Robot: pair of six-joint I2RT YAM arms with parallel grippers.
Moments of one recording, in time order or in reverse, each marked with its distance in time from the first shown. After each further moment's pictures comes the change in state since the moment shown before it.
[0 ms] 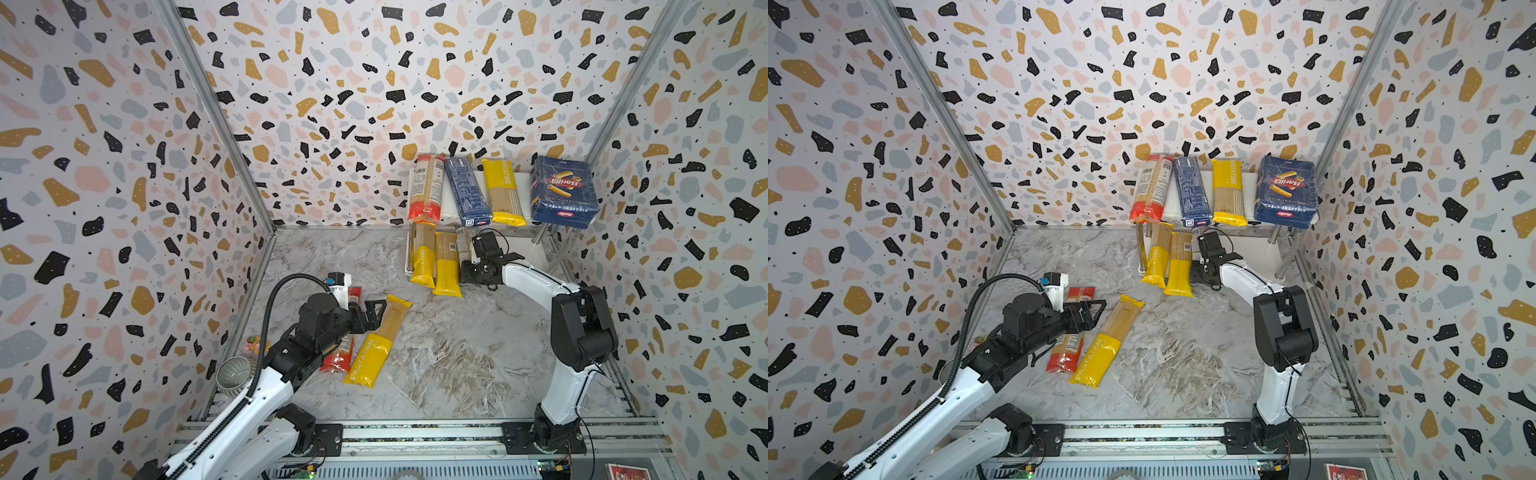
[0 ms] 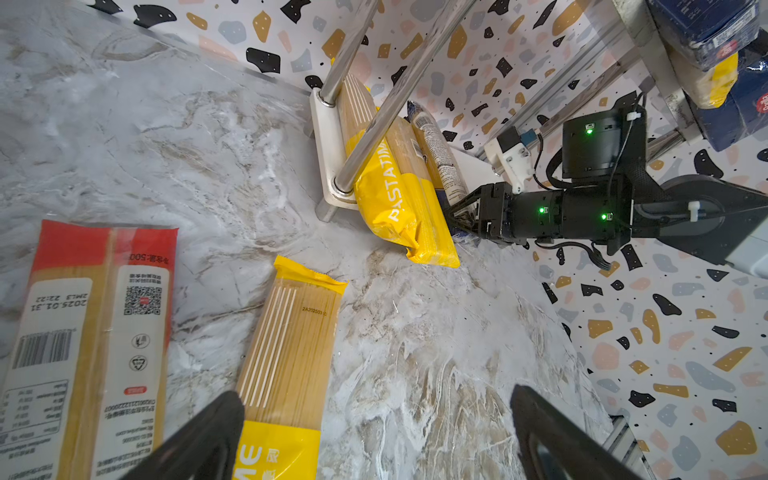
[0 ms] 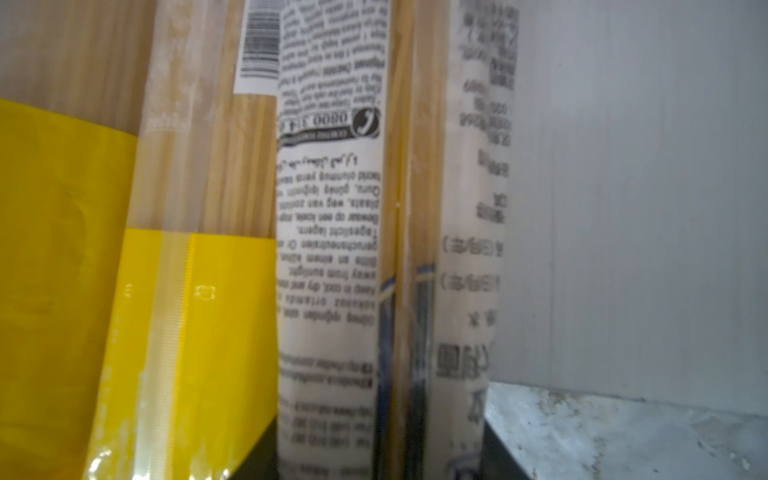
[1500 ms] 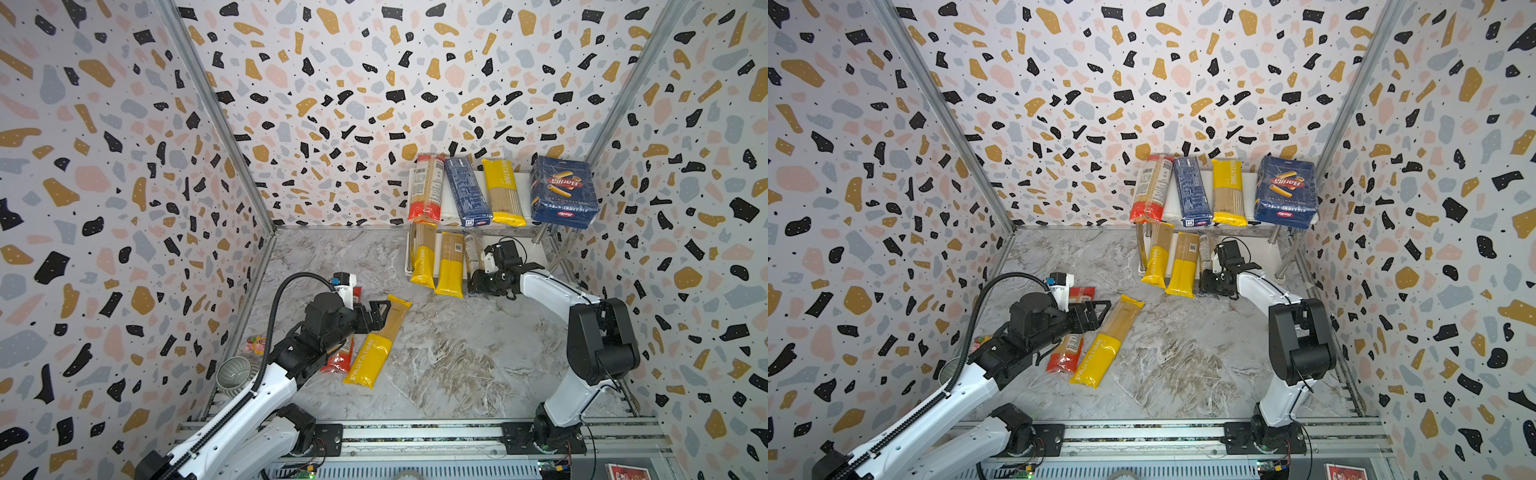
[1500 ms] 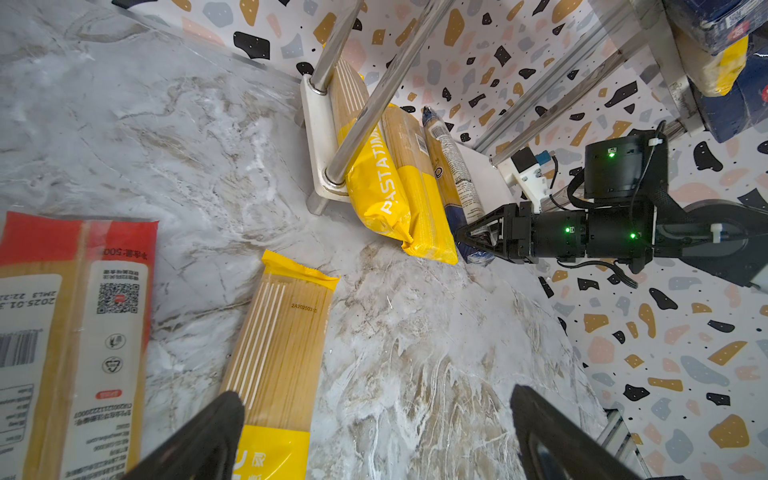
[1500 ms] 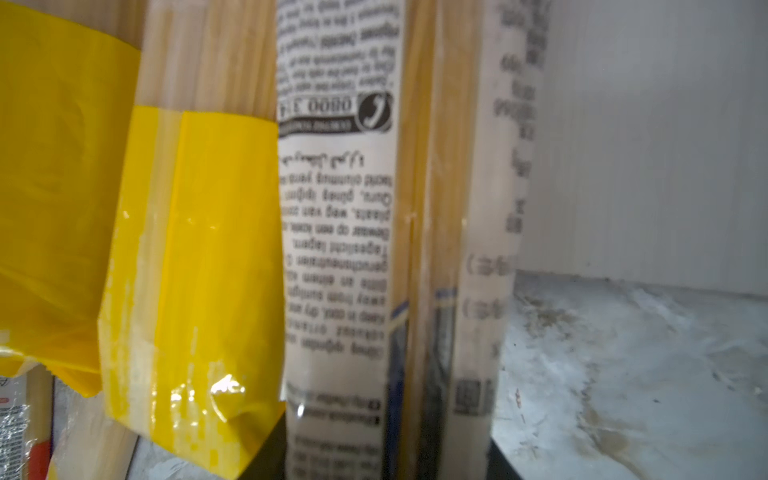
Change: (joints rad) left arm -0.033 0.043 0.000 0.030 -0.010 -0.015; right arm -0.103 -0.097 -0.133 0.004 -0.211 -0.034
